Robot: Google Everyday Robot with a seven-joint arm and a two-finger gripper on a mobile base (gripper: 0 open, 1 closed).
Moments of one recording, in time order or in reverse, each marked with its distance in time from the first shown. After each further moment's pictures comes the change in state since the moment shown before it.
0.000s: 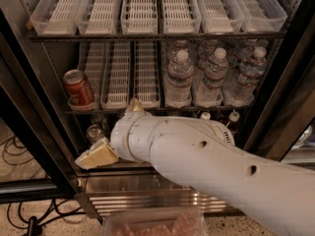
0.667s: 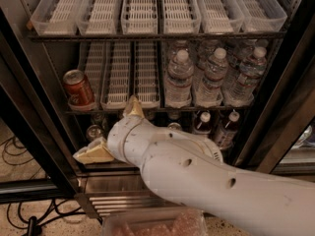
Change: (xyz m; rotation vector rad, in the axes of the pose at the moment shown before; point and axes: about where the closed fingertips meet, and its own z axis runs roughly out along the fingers) arm -0.007 -0.005 0.018 0.093 -0.112 -0.022
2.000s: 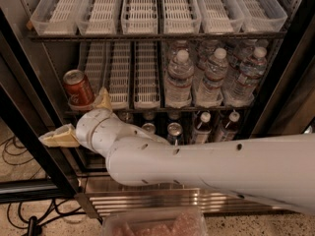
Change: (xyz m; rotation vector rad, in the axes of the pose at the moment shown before) arm -0.047 0.019 0.080 -0.001 -0.228 0.088
